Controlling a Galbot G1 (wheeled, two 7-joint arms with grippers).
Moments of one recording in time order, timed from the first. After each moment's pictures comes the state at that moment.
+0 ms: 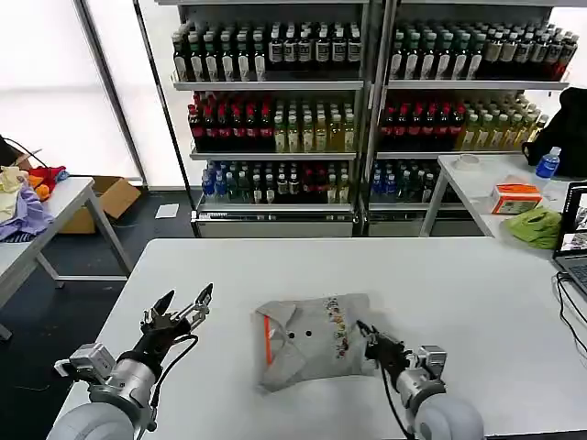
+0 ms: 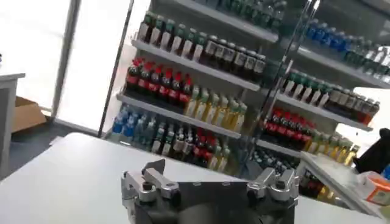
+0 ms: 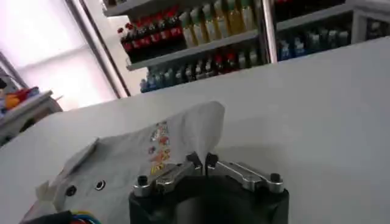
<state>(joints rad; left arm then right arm) 1.44 -1.22 -0.59 -2.32 -0.79 0.51 -0.24 -1.33 1.26 0.46 2.00 0.53 -0.55 0.02</state>
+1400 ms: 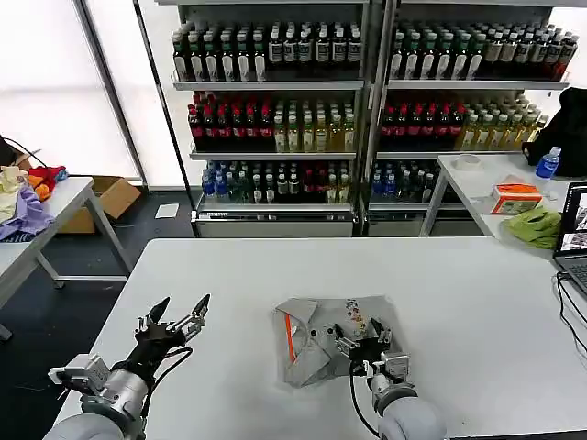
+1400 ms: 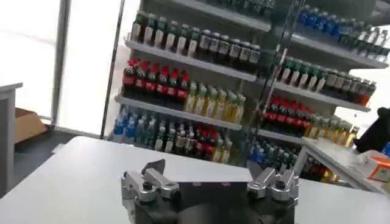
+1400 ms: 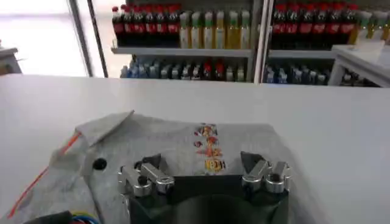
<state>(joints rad) 1.50 -1.21 -0.63 -2.32 -0.69 0.49 -0.13 -1.30 1.33 0.26 1.98 0.26 -0.53 0.20</state>
